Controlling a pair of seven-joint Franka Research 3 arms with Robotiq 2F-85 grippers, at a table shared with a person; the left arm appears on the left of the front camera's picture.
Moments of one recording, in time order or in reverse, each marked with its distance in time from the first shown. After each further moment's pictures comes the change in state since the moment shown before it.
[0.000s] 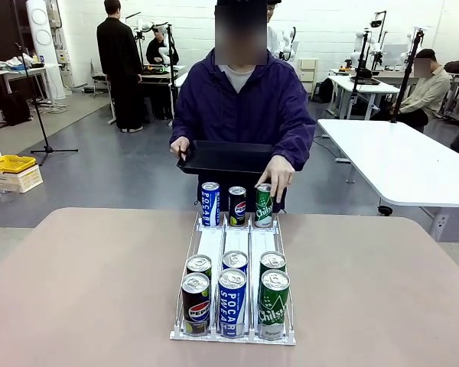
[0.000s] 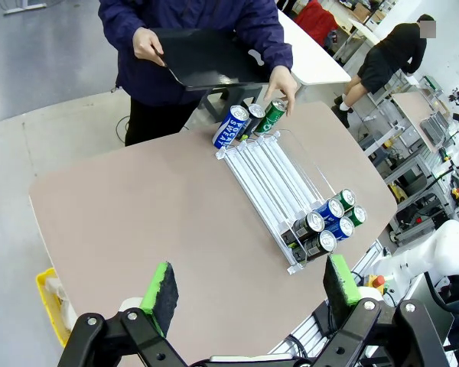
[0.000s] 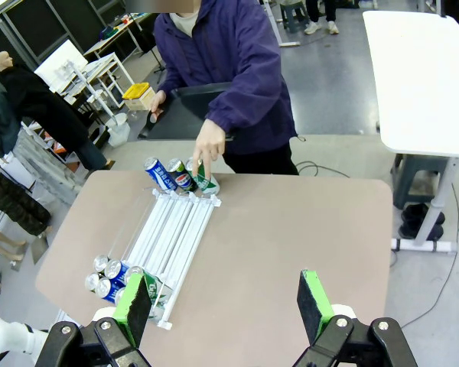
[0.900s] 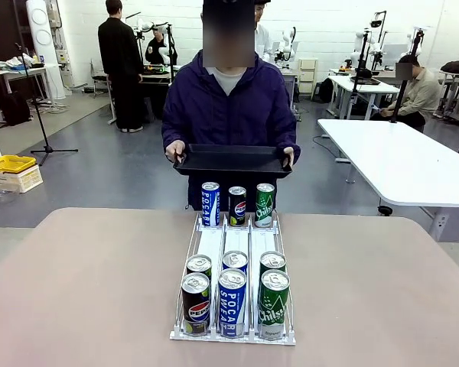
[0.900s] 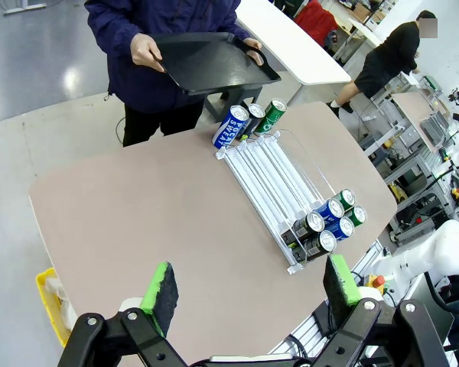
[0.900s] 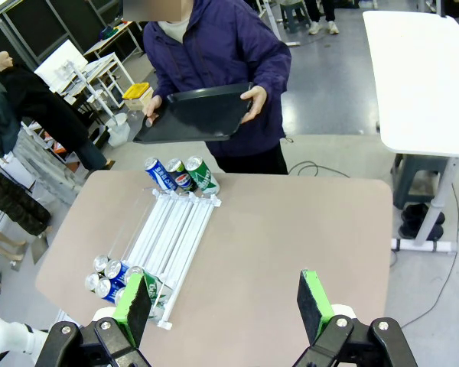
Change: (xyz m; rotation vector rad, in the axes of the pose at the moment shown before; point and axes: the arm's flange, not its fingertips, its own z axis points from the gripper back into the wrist) left arm 0.000 0.000 0.000 0.000 0.000 0.000; right arm 0.000 0.000 0.000 -0.001 0.000 0.000
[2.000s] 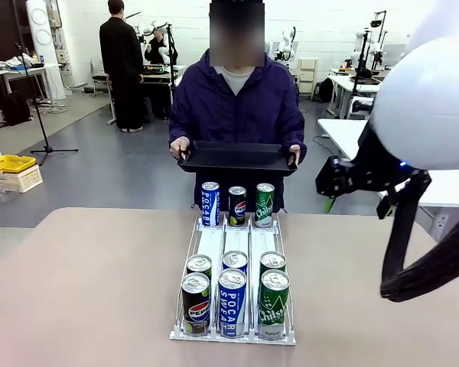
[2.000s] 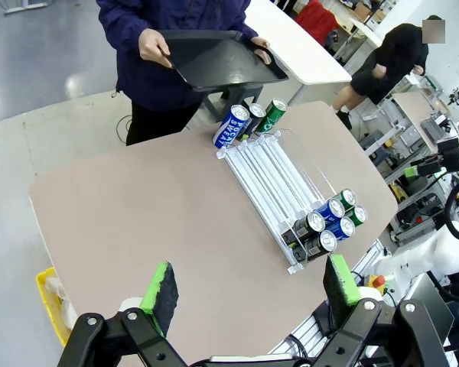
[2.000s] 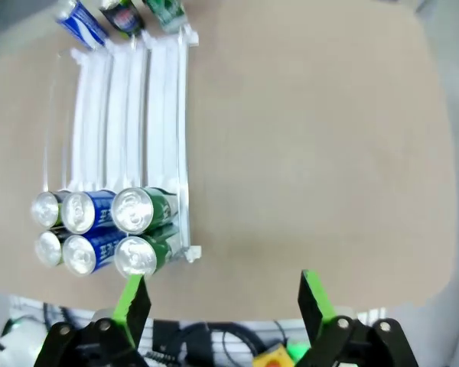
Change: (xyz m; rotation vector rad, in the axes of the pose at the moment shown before) left arm 0.001 0.000 0.000 0.003 0.002 0.000; right arm -0.090 0.229 -0.252 -0.463 0.552 -0.148
